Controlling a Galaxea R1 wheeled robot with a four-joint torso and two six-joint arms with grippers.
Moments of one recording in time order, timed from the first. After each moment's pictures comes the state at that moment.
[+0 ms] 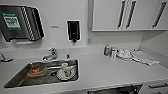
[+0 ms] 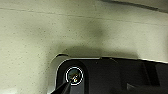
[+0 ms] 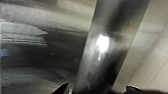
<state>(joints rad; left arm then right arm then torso) 1.49 2.80 -2.49 0.00 -0.19 -0.13 -0.77 2.39 -1.97 0.48 -0.04 0.66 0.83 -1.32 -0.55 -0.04</state>
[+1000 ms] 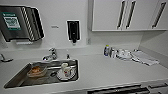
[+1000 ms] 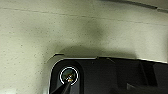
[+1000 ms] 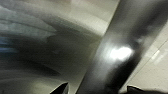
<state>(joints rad) 1.49 2.83 -2.52 0.00 -0.19 -0.13 -0.88 2.28 -1.83 0.27 -0.02 0.68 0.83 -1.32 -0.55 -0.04</state>
